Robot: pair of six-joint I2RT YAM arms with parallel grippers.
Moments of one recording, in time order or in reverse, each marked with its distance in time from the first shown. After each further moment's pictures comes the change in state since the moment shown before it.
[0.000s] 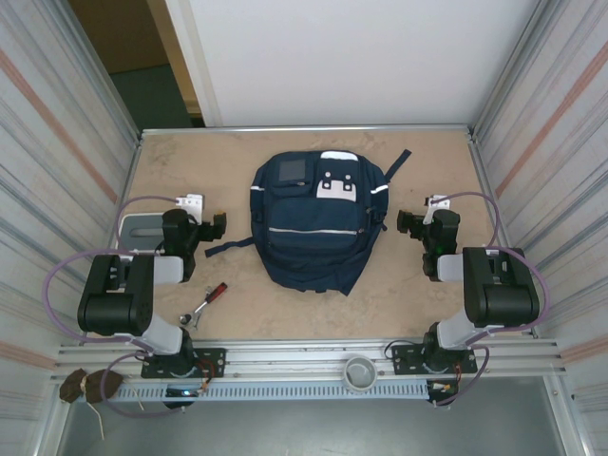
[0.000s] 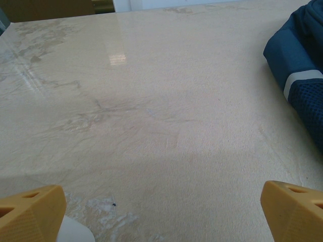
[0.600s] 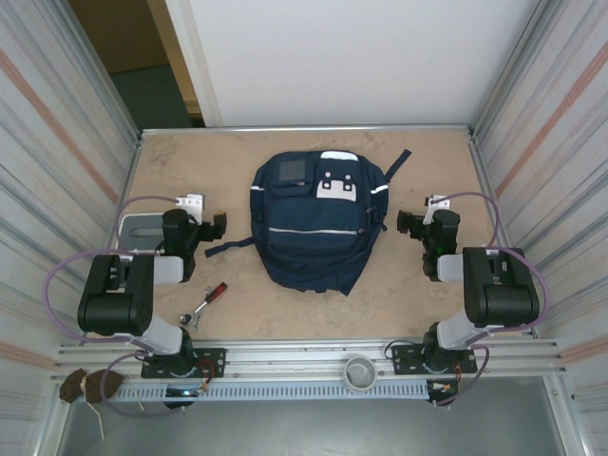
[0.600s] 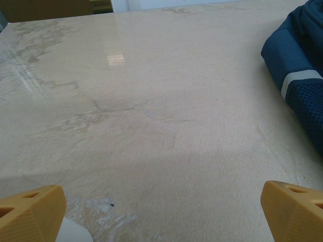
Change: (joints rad) left arm 0.000 0.000 0.000 0.000 0.007 0.000; right arm 0.000 0.000 0.000 -0.003 0.000 0.000
